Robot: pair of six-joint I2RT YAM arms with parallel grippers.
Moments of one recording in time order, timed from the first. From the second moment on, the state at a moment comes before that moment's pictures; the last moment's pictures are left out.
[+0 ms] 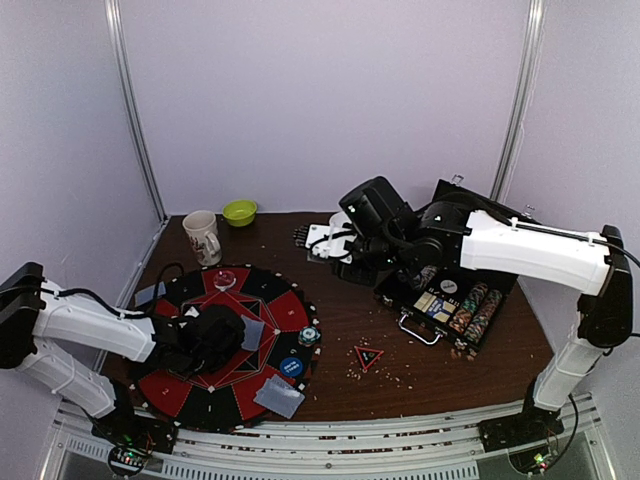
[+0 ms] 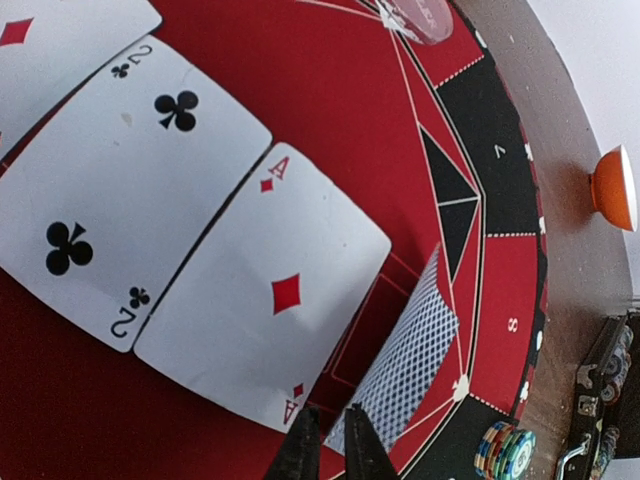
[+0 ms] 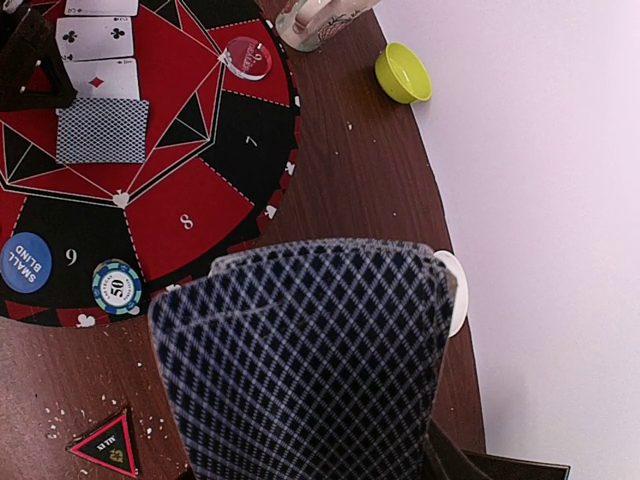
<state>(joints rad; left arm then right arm) -1.00 1.37 0.50 -0.12 -0.55 -1.64 1.02 1.67 1.53 -0.58 0.36 -0.60</state>
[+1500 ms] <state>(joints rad) -0.69 1.53 1.05 0.14 0.56 -0.57 1.02 1.65 1.51 -0.58 0.36 -0.60</state>
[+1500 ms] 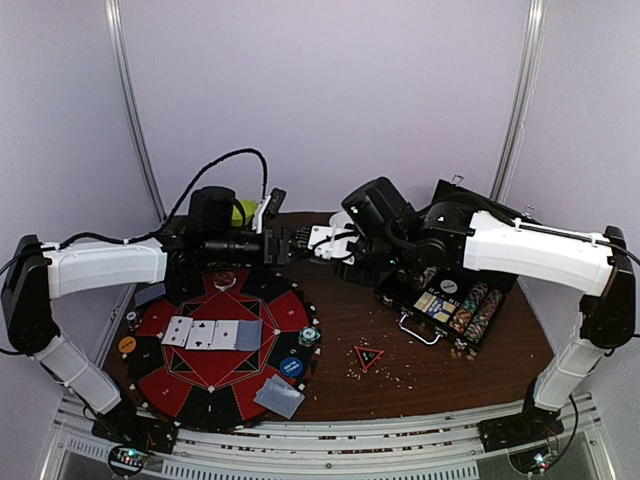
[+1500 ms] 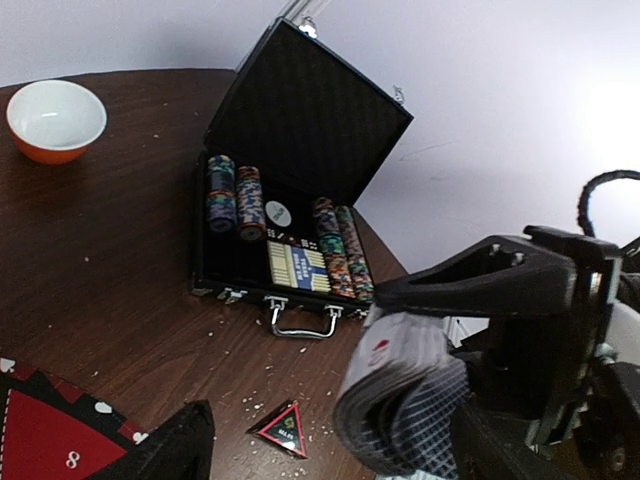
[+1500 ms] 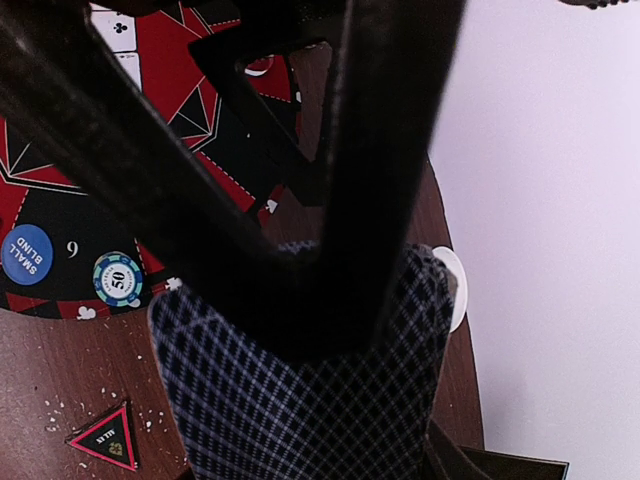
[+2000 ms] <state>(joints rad) -0.70 1.63 1.23 0.00 0.57 -0.44 1.02 1.65 1.51 -0.58 0.36 -0.60</state>
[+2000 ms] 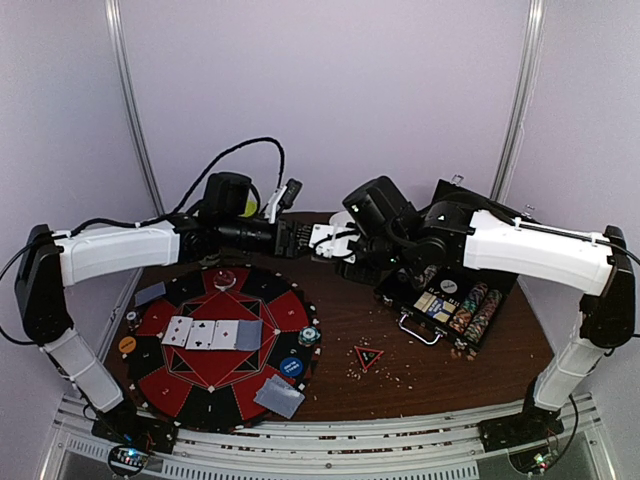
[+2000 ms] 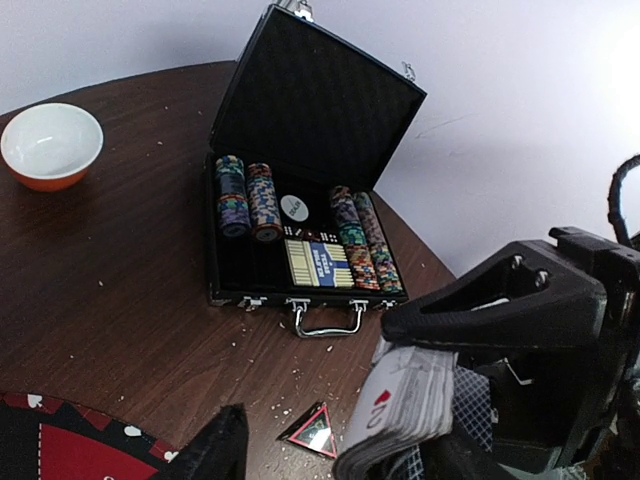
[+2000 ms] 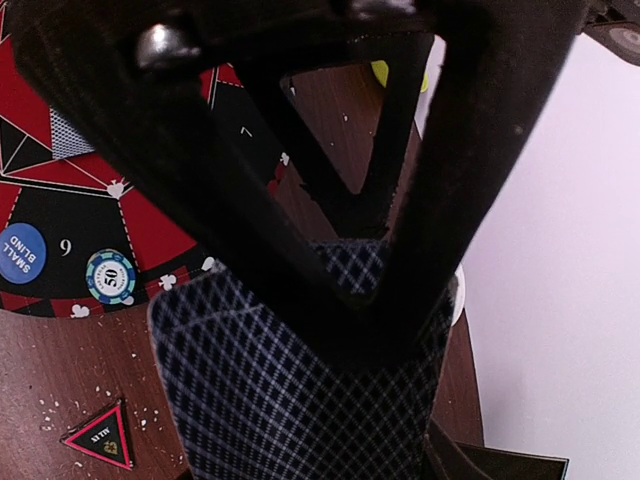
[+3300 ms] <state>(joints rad) -0.69 1.54 1.27 -0.21 0.56 -0.26 1.02 1.65 1.51 -0.58 0.36 -0.60</state>
